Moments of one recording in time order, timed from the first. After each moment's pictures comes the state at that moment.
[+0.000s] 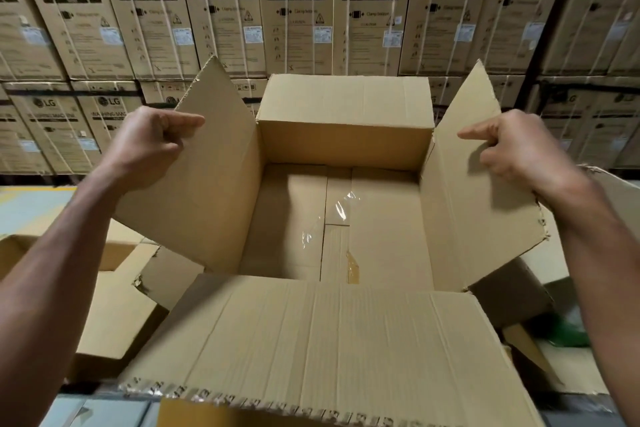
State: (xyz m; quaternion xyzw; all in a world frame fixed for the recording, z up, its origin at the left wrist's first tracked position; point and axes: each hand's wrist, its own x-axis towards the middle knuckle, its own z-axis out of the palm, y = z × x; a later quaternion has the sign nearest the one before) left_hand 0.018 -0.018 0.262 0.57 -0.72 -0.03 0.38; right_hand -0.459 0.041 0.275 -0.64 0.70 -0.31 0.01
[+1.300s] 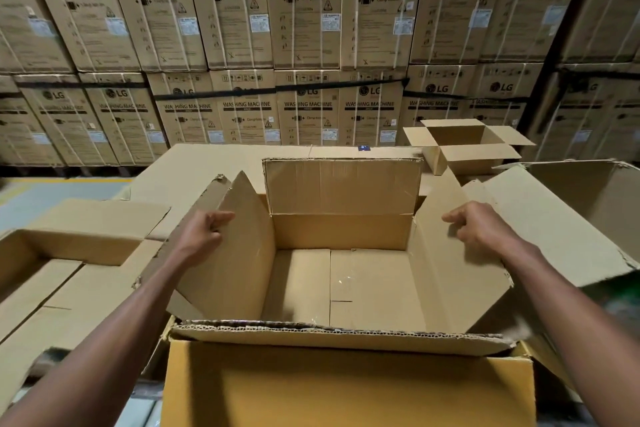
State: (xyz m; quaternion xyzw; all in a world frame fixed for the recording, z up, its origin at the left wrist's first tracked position) left_hand 0.019 -0.072 0.075 0.65 -0.67 -0.22 0.30; right_hand -0.483 -0.034 0.116 -0.61 0.75 -0.19 0.17
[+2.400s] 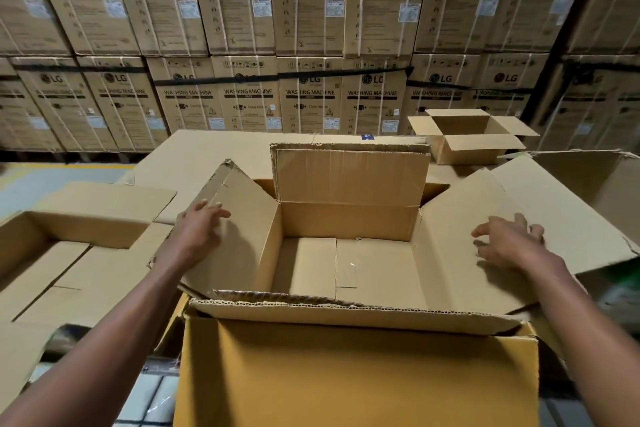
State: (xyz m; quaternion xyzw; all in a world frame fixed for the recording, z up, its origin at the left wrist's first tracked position) left_hand 0.061 -0.062 0.048 0.67 -0.71 -0.08 0.18; right_hand -0.507 -0.007 0.078 -0.56 0.82 -0.01 0.12
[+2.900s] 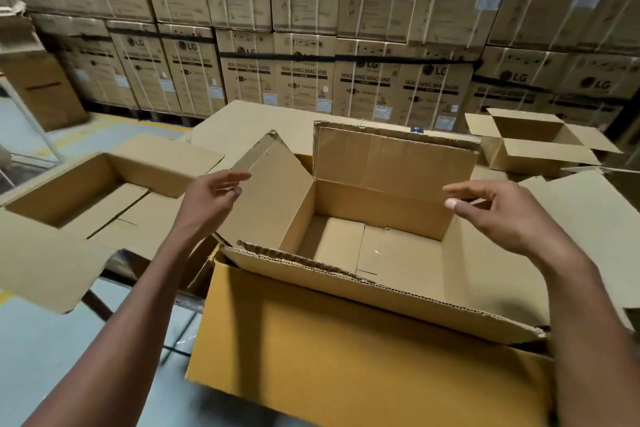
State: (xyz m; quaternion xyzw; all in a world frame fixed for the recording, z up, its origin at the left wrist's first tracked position) left_hand 0.027 0.045 0.100 0.62 -0.60 -0.20 0.47; right_hand -0.402 0.044 0.173 -0.70 0.62 -0.27 0.22
